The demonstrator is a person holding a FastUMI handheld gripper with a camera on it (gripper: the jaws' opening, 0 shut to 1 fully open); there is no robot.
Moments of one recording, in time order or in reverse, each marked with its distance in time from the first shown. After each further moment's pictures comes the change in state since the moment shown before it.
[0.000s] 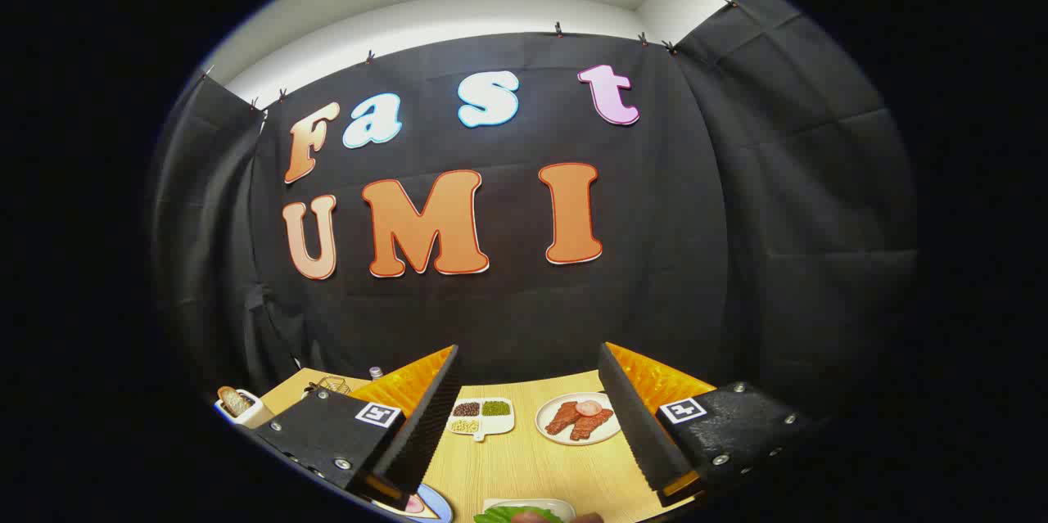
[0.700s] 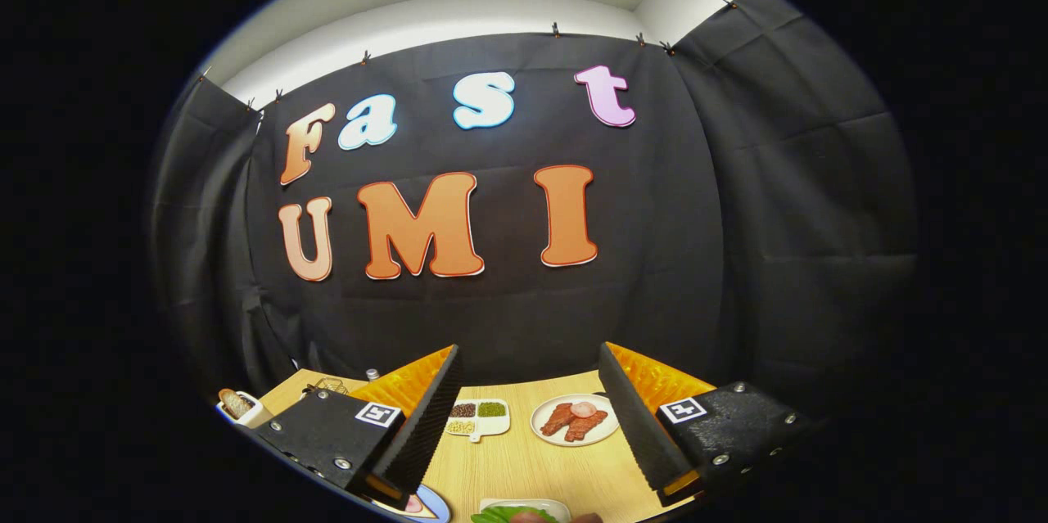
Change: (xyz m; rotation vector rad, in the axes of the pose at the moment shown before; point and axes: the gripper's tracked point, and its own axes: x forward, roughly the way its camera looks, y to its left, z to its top) arm -0.002 -0.007 0.015 -0.007 -0.013 -0.015
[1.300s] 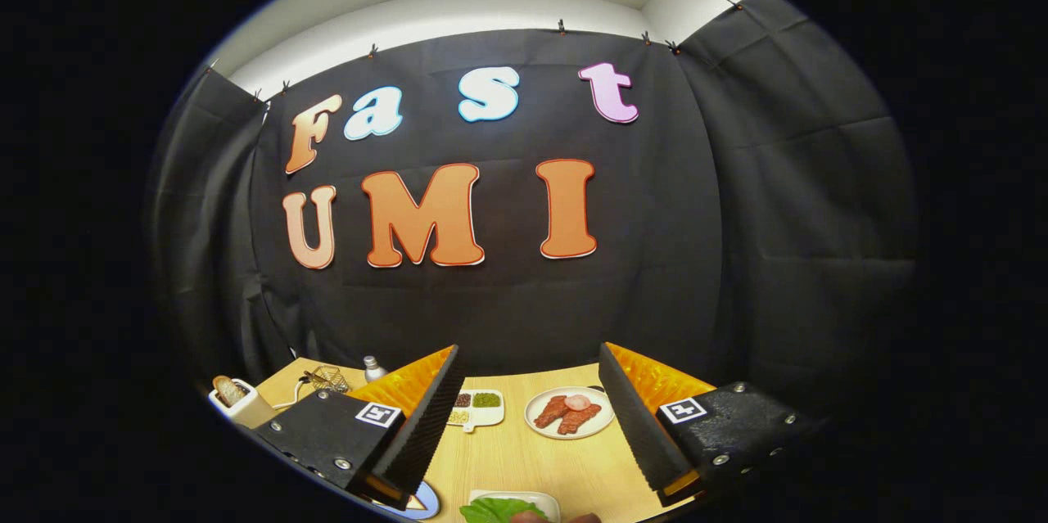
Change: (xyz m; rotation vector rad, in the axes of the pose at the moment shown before) arm -0.013 -0.011 -0.013 -0.020 0.039 0.005
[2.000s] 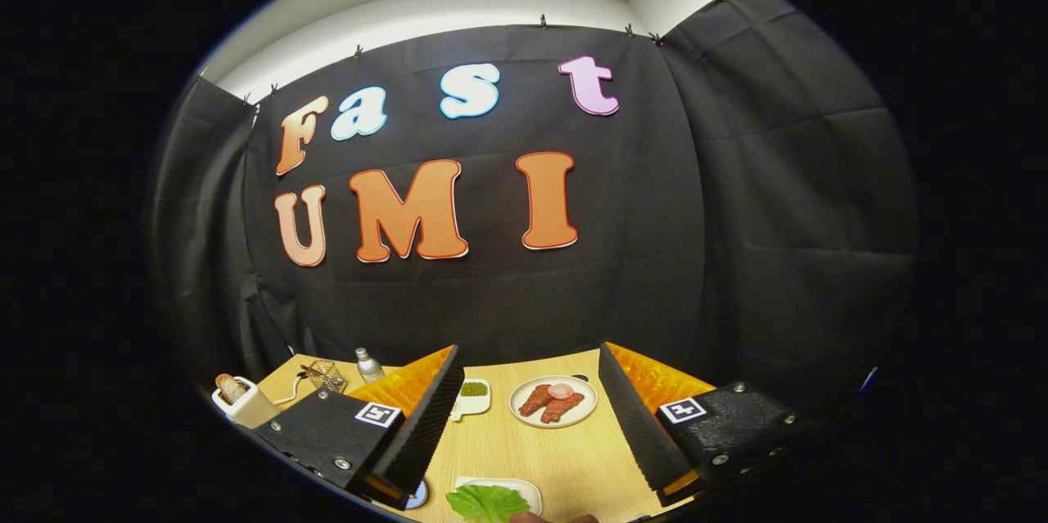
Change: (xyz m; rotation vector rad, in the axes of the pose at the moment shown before) arm -0.020 -0.028 -0.008 0.007 0.043 0.005
